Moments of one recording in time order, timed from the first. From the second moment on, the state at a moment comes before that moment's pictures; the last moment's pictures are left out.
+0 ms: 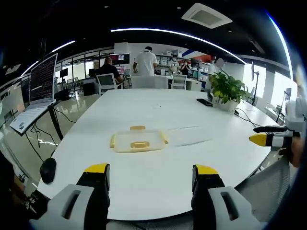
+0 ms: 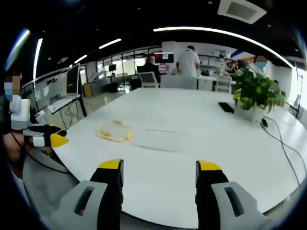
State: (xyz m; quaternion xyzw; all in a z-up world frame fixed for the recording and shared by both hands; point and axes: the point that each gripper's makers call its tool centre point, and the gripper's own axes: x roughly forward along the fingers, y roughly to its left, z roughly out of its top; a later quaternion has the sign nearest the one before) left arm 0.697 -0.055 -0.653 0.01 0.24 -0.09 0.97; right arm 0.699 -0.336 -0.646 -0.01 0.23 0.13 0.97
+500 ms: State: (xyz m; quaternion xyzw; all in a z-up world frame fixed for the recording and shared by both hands) left arm 0.698 -0.055 -0.654 0.01 0.24 -0.09 0.97; right arm 0.699 -0.336 -0.647 -0.01 0.23 0.13 0.97
